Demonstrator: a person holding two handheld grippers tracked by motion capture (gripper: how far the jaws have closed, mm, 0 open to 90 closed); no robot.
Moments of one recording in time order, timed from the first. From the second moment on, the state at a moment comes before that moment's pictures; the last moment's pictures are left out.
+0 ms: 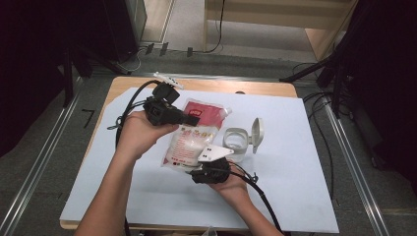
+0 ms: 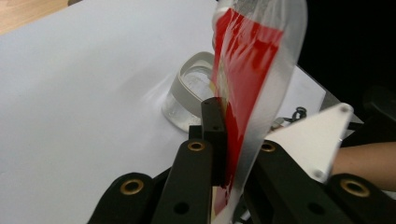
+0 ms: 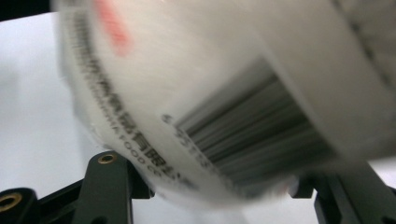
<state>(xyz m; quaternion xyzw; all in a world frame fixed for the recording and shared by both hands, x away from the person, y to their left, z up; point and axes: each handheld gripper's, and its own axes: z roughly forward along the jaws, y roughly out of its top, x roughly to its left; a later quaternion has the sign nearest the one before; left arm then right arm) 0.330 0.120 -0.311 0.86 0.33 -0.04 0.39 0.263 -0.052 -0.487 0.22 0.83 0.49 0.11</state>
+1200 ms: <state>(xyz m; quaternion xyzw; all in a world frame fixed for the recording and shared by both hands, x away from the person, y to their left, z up) 0.328 0.086 -0.332 0.88 0.31 -0.09 0.36 0.232 -0.065 -0.470 0.27 0.79 0.55 -0.02</state>
